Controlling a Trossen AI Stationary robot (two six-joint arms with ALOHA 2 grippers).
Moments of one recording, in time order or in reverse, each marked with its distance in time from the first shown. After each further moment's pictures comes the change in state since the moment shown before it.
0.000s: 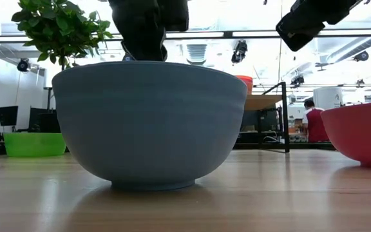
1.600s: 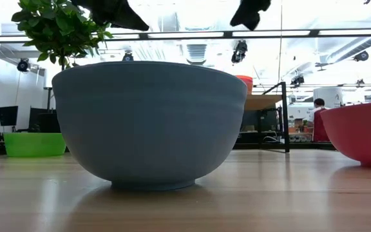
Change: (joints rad) left arm 0.045 -0.663 -0.526 0.645 -0.483 0.265; right arm -0.661 0.356 0.863 -0.767 -0.342 -0.402
